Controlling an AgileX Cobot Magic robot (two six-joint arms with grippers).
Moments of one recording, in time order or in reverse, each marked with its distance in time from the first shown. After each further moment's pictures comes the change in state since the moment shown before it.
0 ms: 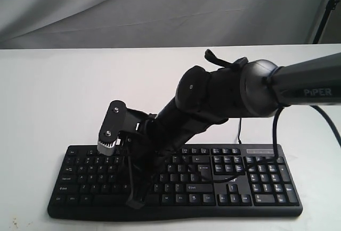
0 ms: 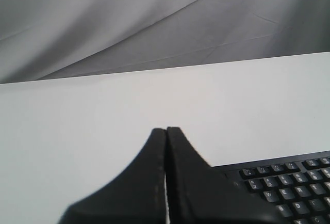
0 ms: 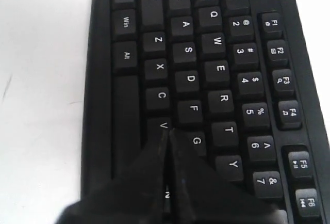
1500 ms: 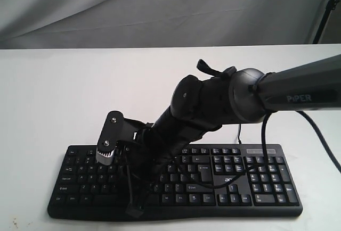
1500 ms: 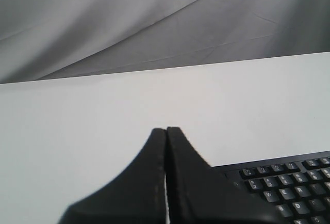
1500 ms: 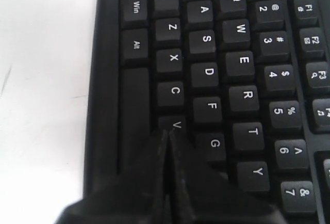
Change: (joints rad) left arm 0.000 0.000 0.000 0.000 0.000 0.000; right arm 0.010 0.049 -0.008 0.017 0.015 -0.023
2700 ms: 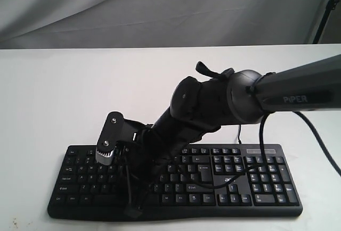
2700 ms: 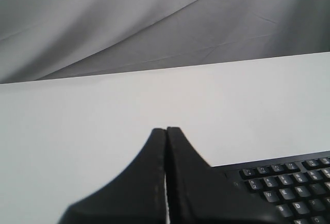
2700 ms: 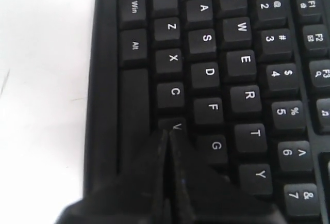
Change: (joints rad) left arm 0.000 0.000 0.000 0.000 0.000 0.000; right arm 0.000 0.010 -0.004 0.014 0.000 0.000
